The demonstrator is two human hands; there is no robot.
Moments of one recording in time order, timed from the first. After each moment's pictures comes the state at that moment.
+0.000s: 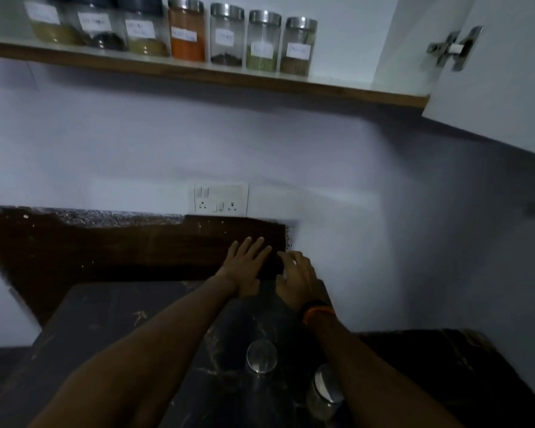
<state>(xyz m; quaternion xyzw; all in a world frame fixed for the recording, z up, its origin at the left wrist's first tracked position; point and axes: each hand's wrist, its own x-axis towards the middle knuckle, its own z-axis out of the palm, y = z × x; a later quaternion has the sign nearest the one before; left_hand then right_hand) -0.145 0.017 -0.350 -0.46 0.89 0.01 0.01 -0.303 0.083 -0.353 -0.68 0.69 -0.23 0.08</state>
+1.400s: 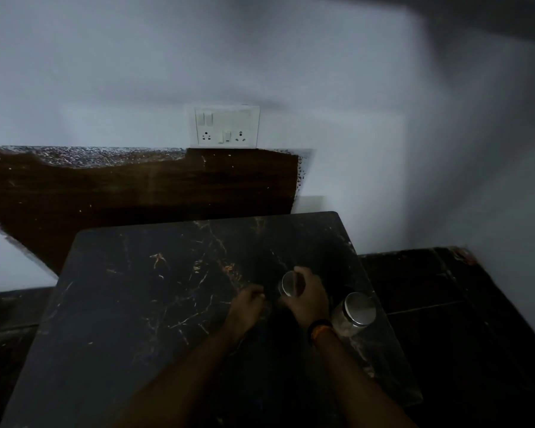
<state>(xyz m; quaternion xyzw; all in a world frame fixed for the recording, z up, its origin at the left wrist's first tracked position) -0.079 0.121 -0.514 -0.56 0.50 0.63 -0.19 -0.242 0.158 -0.507 -0.45 0.79 -0.29 0.28</state>
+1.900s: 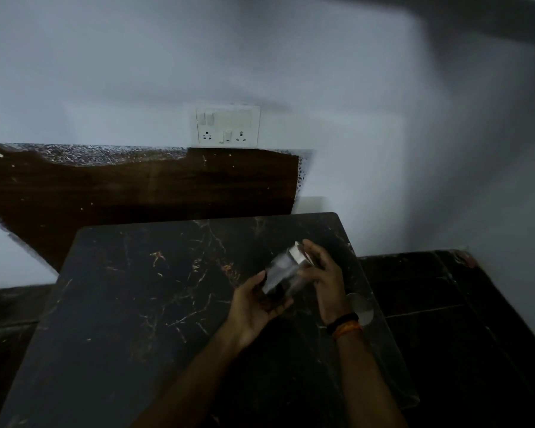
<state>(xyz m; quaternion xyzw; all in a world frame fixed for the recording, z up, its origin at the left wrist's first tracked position) -0.094 0.139 -0.486 -0.30 0.09 0.88 -0.36 -0.260 0.161 -0.438 -0.35 0.57 -0.56 0.49</state>
